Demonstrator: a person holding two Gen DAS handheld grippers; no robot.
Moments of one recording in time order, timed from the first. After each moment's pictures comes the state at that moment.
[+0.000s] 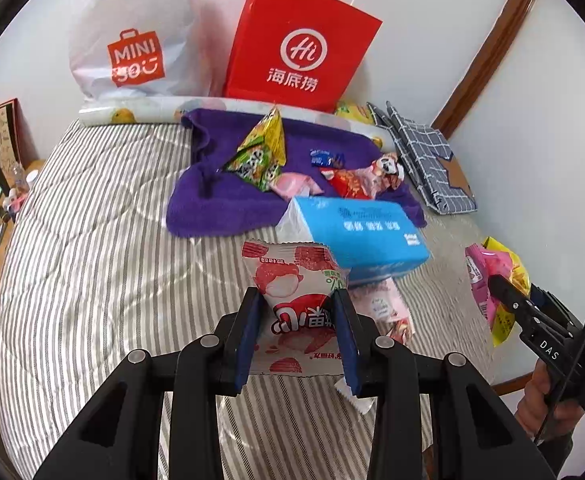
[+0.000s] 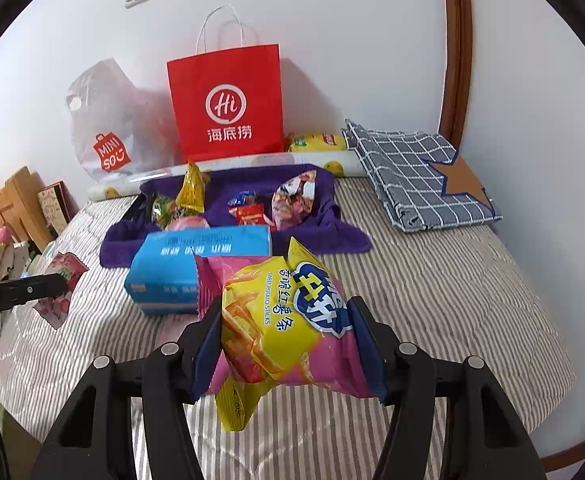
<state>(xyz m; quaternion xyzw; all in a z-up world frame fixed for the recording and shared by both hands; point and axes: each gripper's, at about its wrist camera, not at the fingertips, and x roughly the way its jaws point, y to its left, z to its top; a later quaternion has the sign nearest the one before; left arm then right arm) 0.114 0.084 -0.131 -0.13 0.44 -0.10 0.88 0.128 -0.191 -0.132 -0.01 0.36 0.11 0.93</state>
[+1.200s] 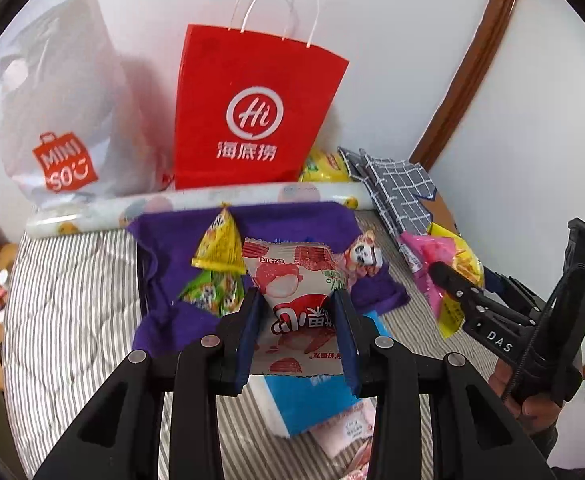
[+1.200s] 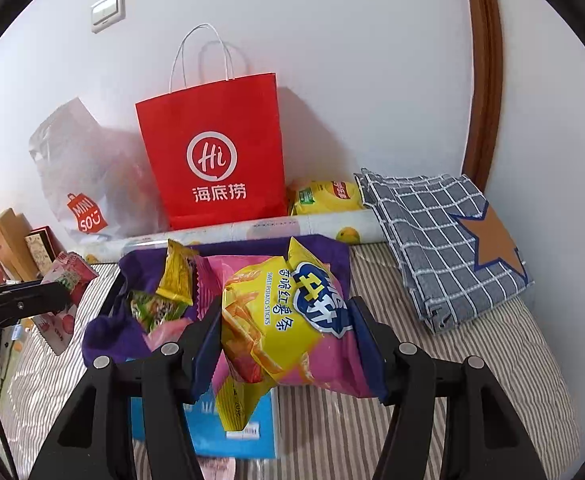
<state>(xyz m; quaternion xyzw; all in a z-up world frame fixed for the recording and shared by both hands) 0.233 0.062 -0.072 -0.10 0.40 -0.14 0.90 0.259 -0.169 -0.100 0.01 0.33 0.11 0.94</state>
